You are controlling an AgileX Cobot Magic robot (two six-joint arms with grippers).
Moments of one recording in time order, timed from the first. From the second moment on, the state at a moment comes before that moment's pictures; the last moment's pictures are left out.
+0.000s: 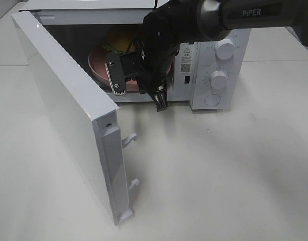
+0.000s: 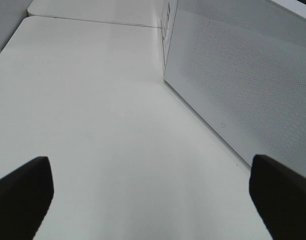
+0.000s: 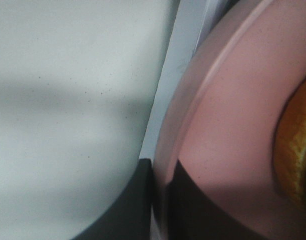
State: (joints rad) left arm 0.09 0.00 -0.52 -0.17 1.07 0.06; right arm 0.63 2.25 -1.73 -0.26 0.57 -1.15
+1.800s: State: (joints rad) left arm 0.09 0.00 -0.52 -0.17 1.07 0.06; right arm 0.63 2.12 -1.54 -0.27 0.34 -0.98
